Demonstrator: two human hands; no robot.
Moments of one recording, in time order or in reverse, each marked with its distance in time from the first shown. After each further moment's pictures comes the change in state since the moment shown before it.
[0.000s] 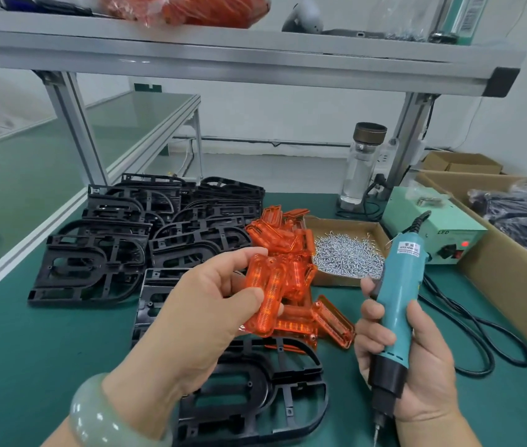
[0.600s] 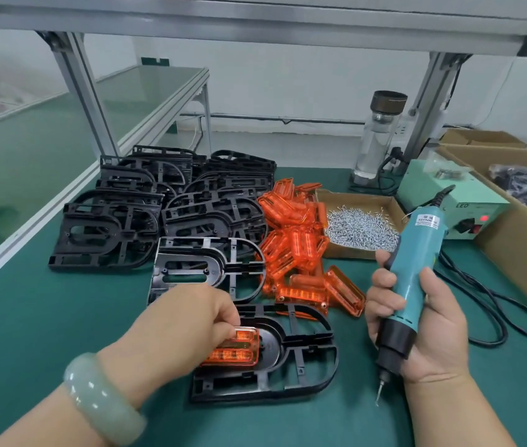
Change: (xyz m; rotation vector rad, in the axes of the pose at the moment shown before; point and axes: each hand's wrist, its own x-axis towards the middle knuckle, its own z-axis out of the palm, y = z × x) left_hand -0.017 -0.031 -0.045 1.283 -0.123 -0.049; right_hand 0.001 0.003 0.011 -0.200 0.146 -0.073
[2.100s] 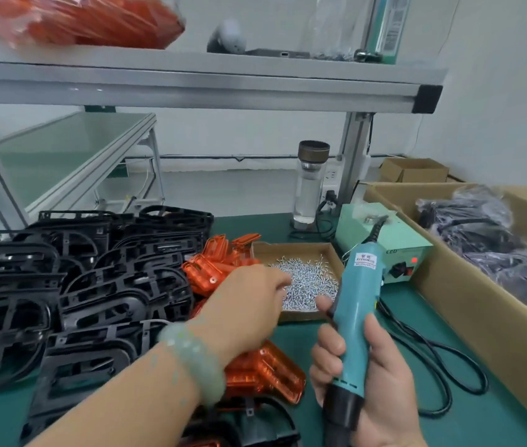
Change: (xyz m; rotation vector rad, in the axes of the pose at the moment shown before) left_hand 0.145 0.123 0.011 0.020 0.212 0.404; right_hand 0.022 -0.026 -0.006 0.084 -0.008 0.010
